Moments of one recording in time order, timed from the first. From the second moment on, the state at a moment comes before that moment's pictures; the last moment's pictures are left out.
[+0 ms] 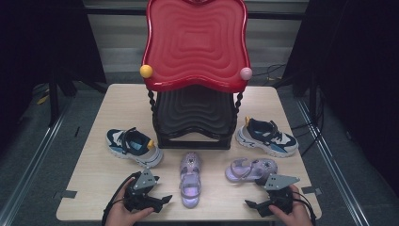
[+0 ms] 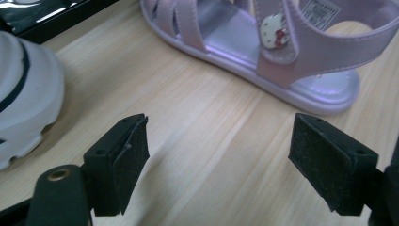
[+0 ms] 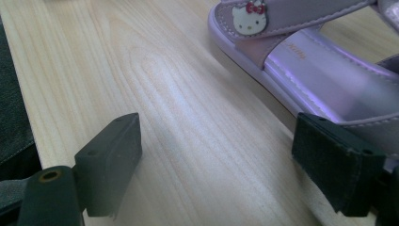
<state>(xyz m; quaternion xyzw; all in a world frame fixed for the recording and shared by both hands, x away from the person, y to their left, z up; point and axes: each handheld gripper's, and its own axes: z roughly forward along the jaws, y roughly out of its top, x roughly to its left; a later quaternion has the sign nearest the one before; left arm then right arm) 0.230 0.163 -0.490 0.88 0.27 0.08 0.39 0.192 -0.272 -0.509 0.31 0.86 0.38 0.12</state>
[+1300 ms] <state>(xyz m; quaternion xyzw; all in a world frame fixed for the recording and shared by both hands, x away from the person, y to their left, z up) 0.236 0.140 -0.485 0.89 0.23 0.05 0.39 0.193 -0.272 -0.509 0.31 0.86 0.38 0.12</state>
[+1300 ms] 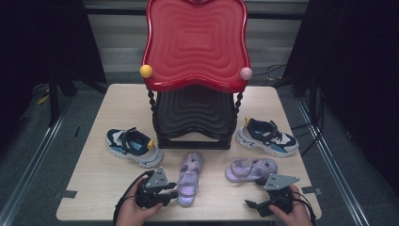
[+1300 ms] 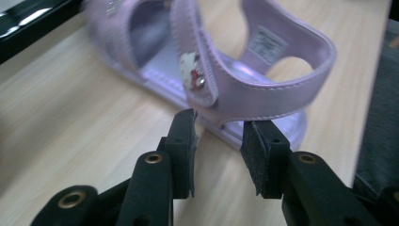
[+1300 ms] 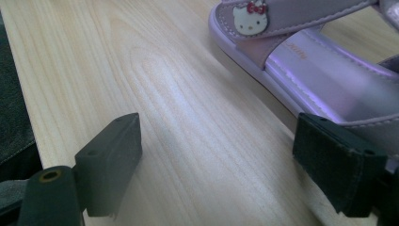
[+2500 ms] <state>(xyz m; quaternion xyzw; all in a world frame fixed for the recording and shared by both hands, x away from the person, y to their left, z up) 0.235 0.189 -0.498 0.86 0.29 0.06 0.41 0.193 -0.272 -0.509 0.31 0.86 0.38 0.12</state>
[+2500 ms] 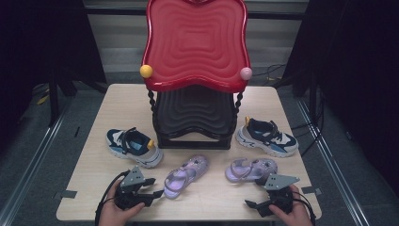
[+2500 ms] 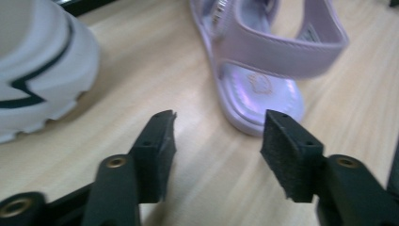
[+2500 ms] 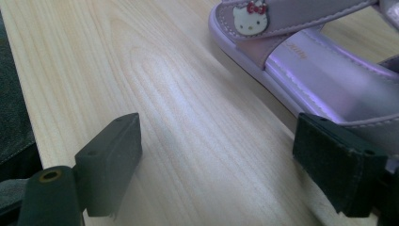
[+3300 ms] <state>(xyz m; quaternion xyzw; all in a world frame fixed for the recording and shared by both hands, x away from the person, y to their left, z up) 0.242 0.156 -0.506 0.88 0.26 0.08 0.40 0.193 -0.271 -0.509 0.31 0.86 0.38 0.12</state>
